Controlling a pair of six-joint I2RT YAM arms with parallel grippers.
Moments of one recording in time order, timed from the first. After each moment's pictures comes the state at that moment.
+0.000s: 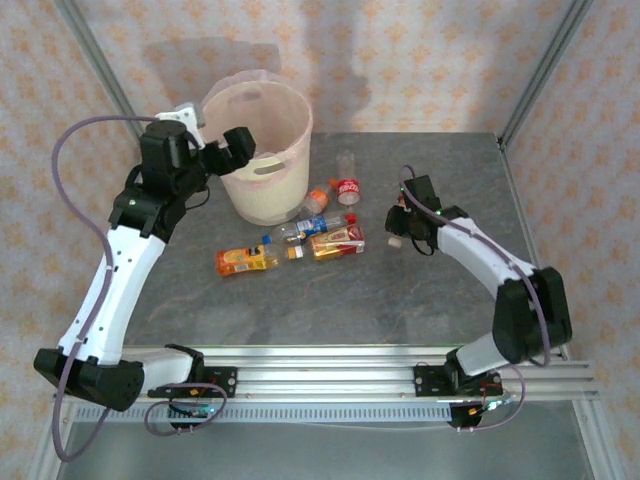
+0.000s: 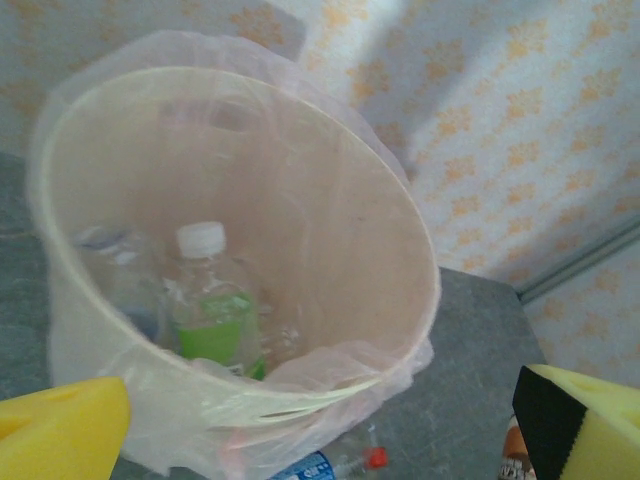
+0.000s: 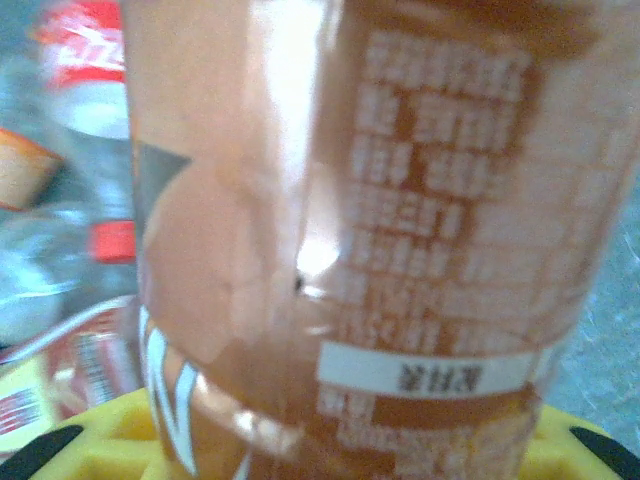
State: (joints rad) left arm -0.22 1.24 1.49 -0.59 0.04 -0.51; right arm 0.35 1.44 1.03 -0.50 0.06 0.48
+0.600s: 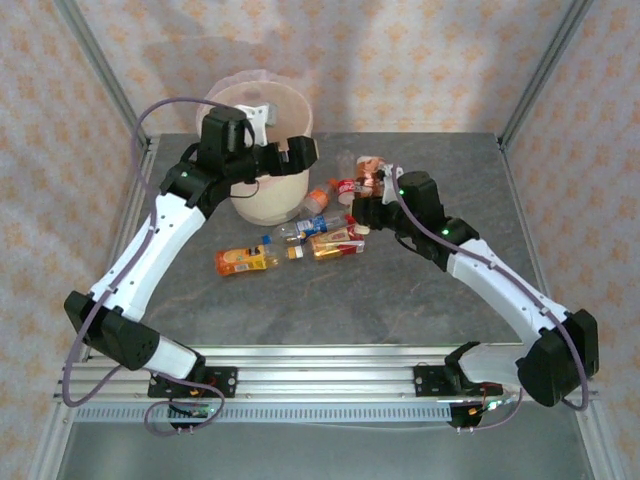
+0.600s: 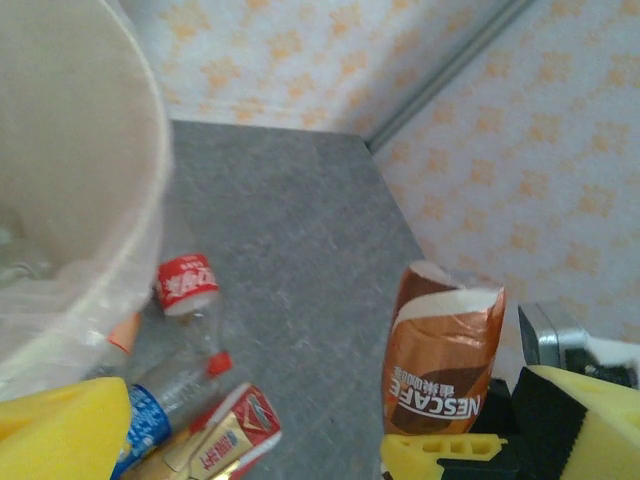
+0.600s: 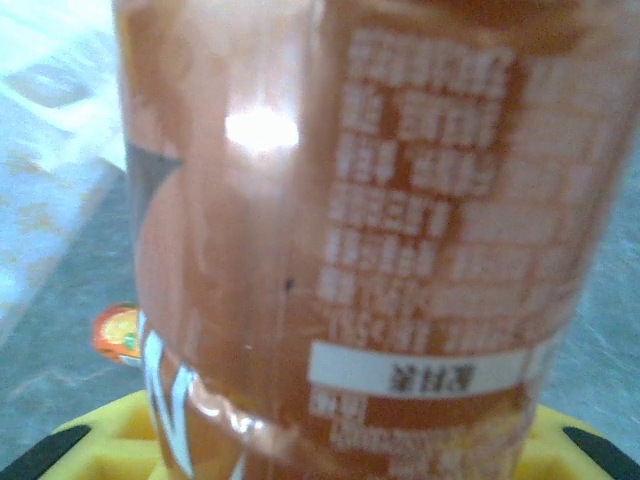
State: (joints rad) left arm -0.38 1.47 1.62 -0.57 0.34 -0.51; right arm 0.52 1.23 1.04 -0.29 -0.21 0.37
